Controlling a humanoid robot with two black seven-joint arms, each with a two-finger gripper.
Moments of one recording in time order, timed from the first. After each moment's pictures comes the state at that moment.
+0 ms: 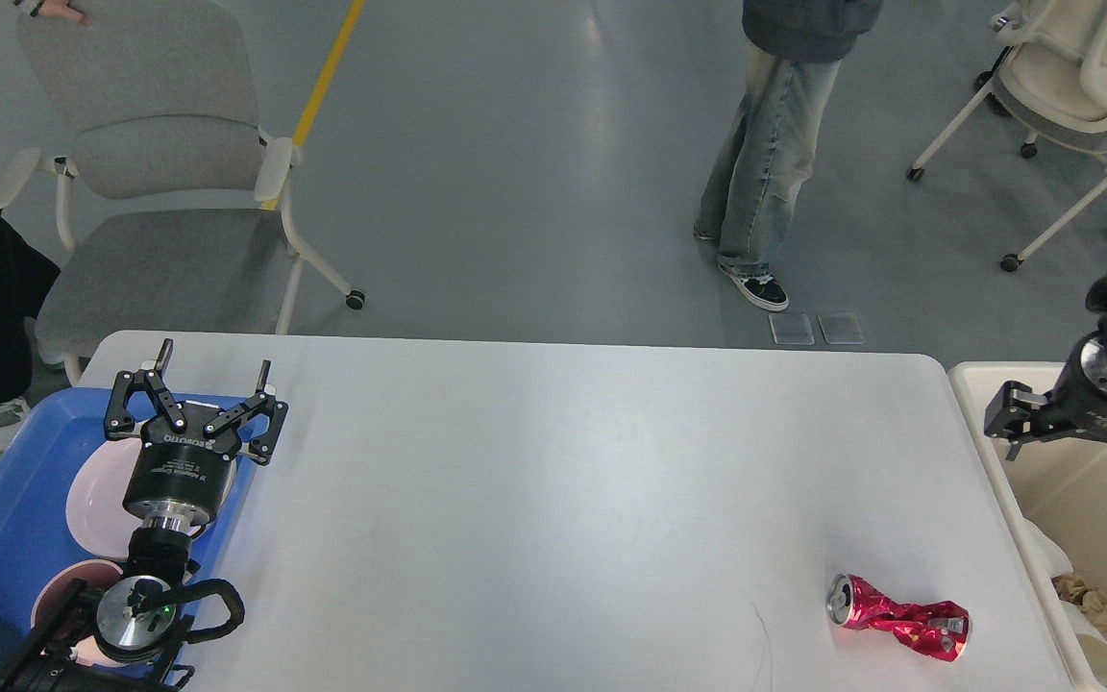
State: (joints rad) left arm -0.21 0.09 -1.46 -0.86 0.07 -0.57 -0.17; right arm 1.82 -0.46 -1.27 1.08 -0.10 0.77 -0.38
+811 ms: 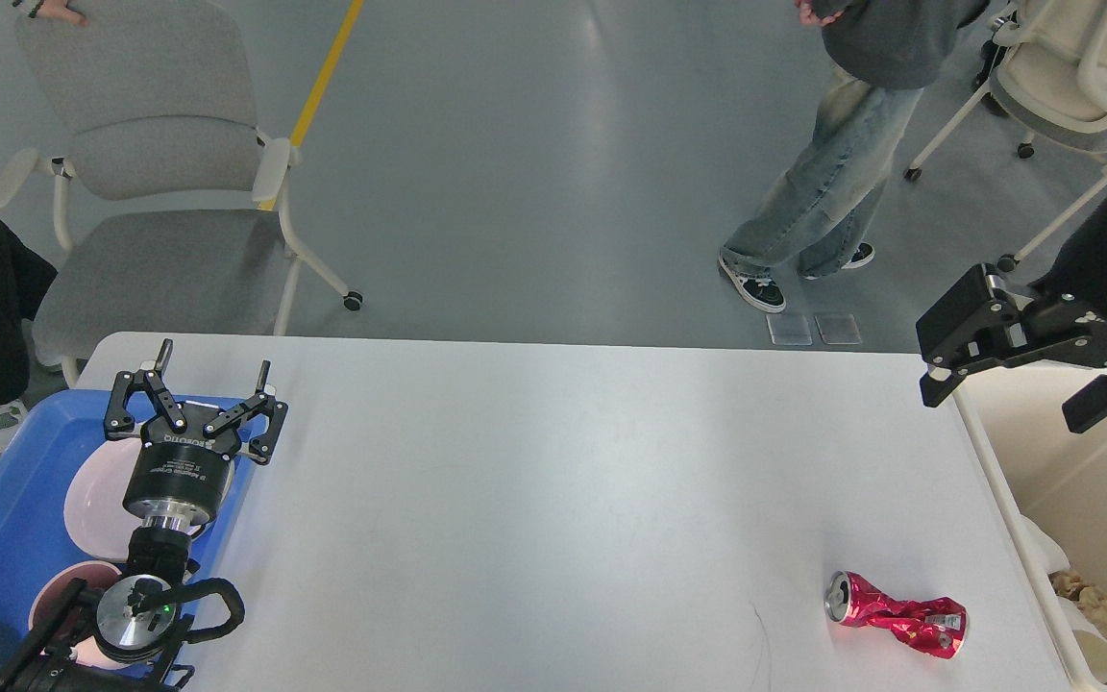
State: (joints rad) left arm -0.21 0.09 -1.46 -0.86 0.07 -0.57 -0.17; right arm 2.61 -0.40 -1.51 1.63 0.04 0.96 -0.12
